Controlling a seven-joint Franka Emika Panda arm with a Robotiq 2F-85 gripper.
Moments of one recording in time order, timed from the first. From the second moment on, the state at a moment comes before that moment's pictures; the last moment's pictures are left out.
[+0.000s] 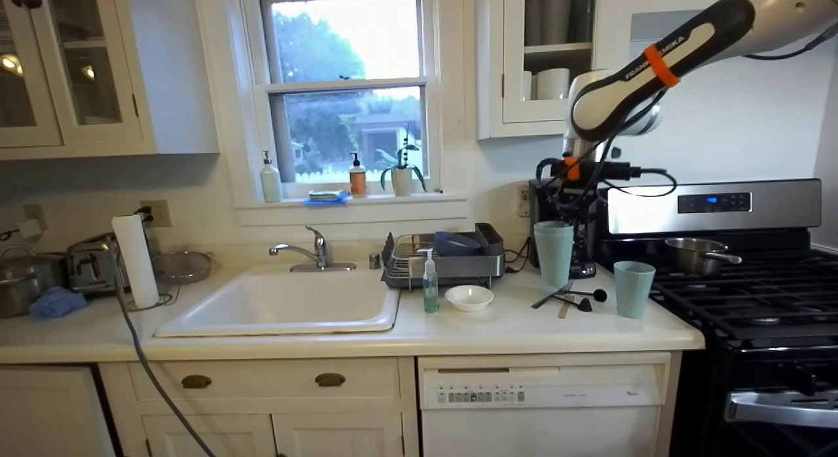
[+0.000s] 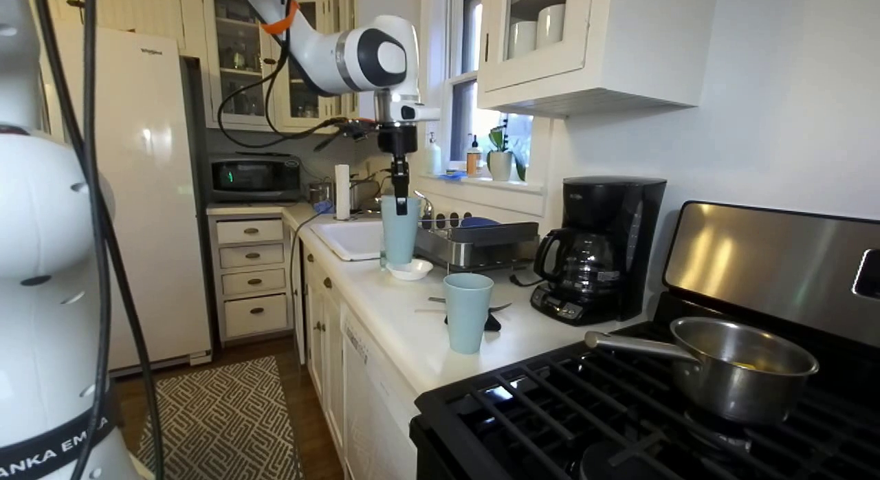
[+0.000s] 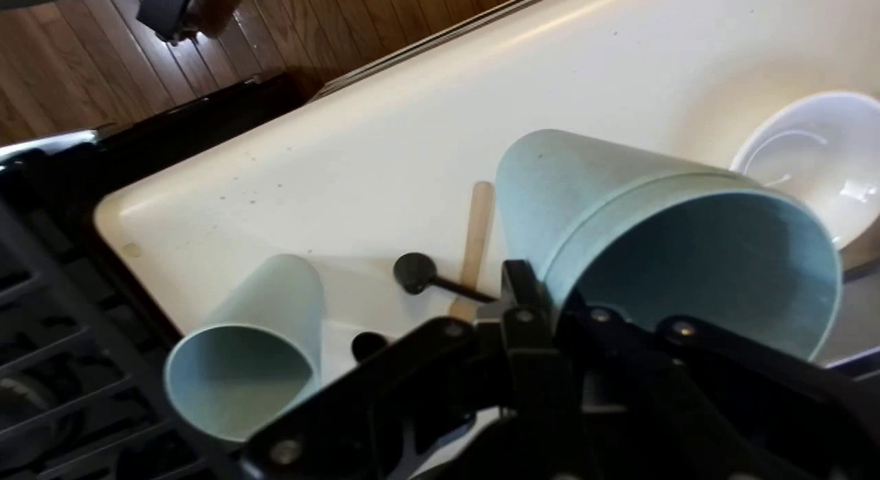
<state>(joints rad) -0.01 -0.09 -0.04 -2.17 -0.05 2.18 0.94</state>
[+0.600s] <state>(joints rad) -0.20 -0.37 -0.05 -2.27 -0.12 2.07 1.15</state>
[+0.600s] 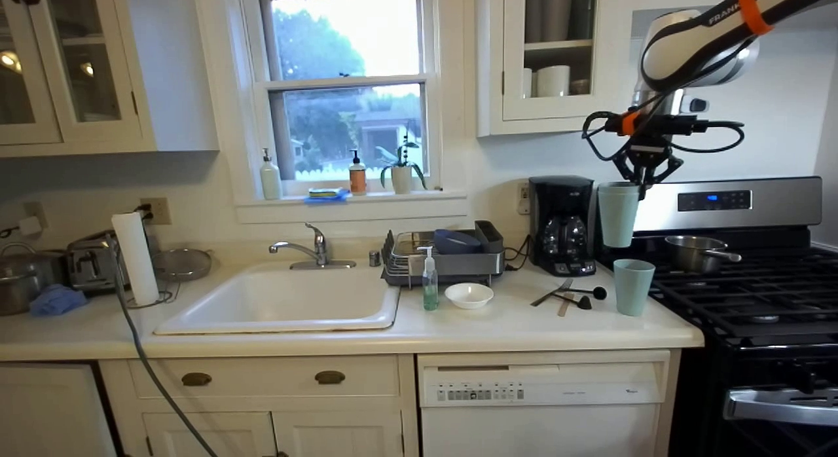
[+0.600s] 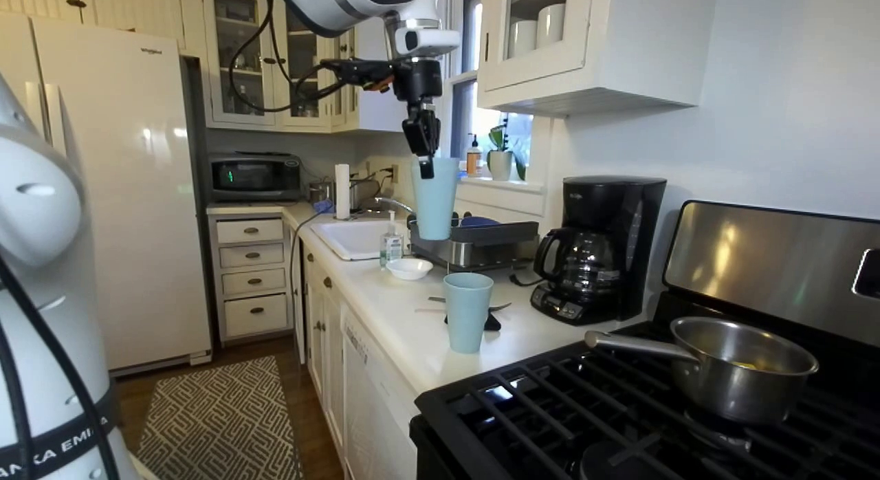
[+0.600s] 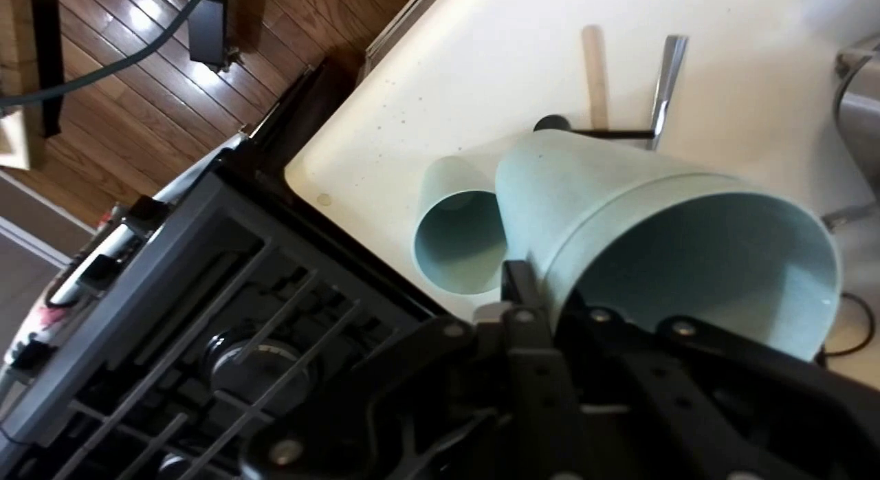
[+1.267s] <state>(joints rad) -0.34 -0.40 -0.06 -2.43 -0.17 2.20 1.36</state>
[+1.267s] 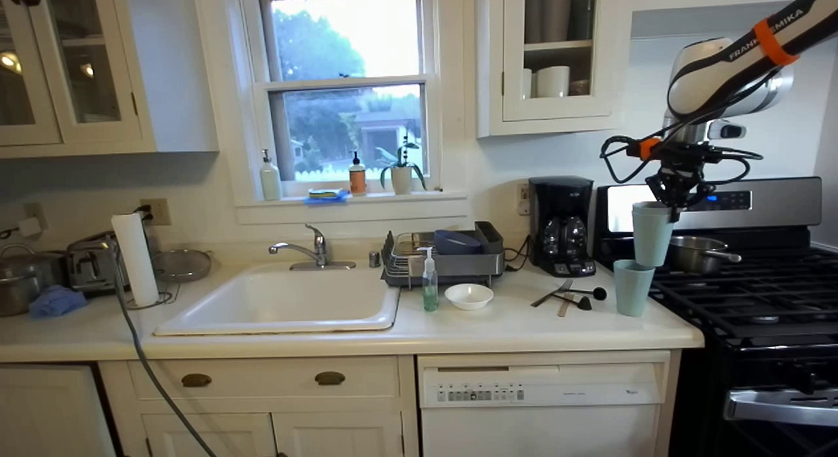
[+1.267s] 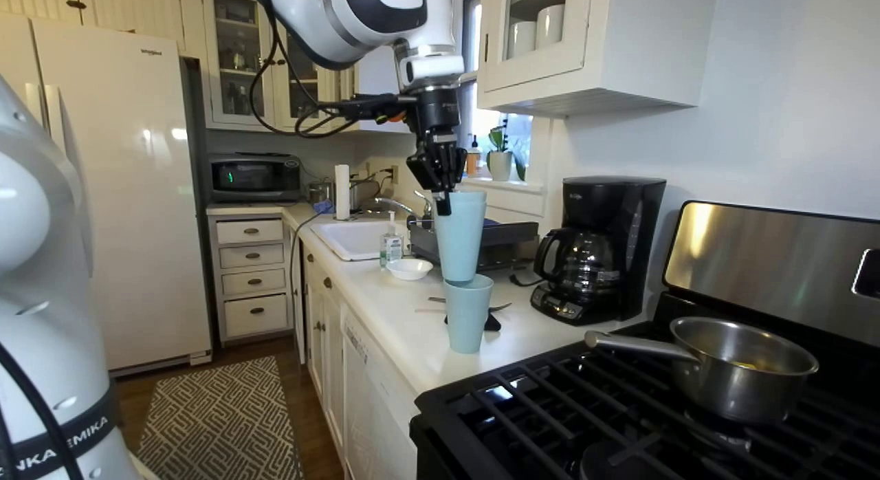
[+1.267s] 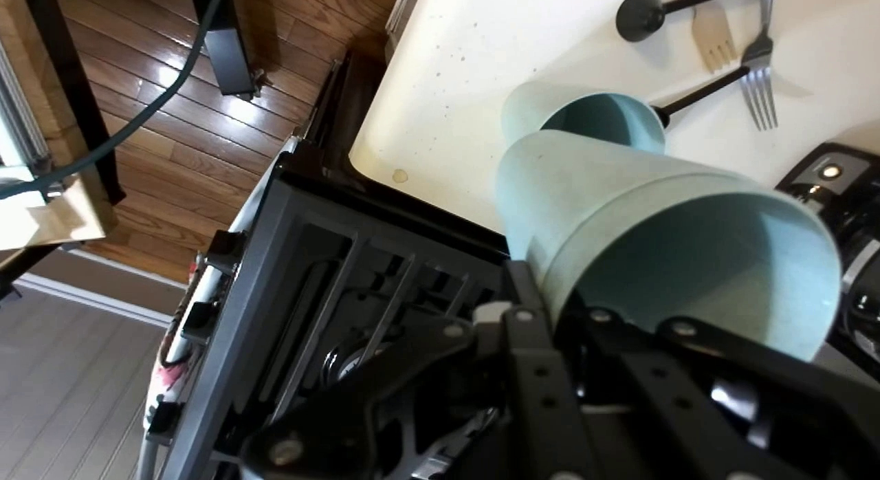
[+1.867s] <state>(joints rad) -0.35 -0.39 -0.06 -2.49 -0.17 2.35 1.46</state>
